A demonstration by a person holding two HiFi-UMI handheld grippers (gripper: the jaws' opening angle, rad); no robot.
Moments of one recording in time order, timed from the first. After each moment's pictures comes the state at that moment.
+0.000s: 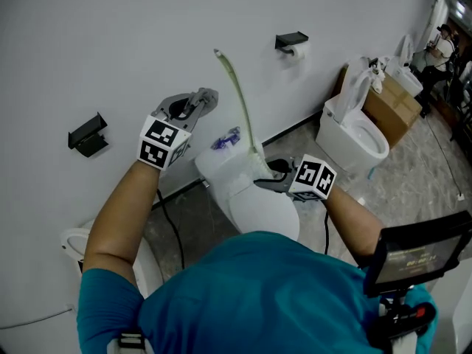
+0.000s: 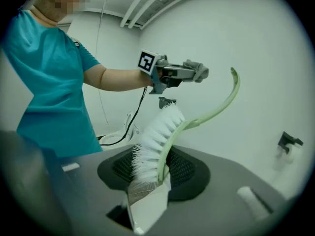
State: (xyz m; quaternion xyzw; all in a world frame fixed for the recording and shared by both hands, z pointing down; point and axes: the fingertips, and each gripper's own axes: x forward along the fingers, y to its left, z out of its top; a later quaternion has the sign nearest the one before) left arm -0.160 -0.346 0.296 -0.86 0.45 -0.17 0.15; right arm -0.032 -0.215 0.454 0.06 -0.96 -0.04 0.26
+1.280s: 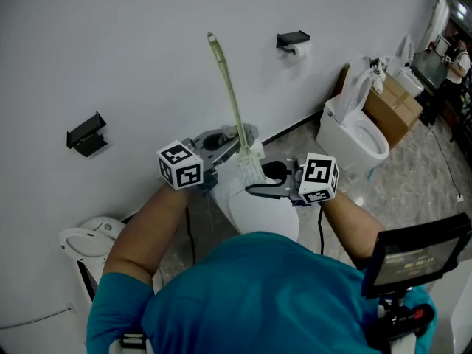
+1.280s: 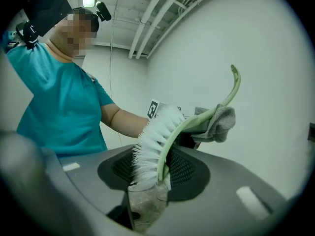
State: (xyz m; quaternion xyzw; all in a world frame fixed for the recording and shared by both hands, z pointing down) left arm -0.063 -0.282 0.354 -0.97 0.23 0.04 -0.07; right arm -0.052 -0.171 0.392 -0.04 -0.99 0.00 0.11
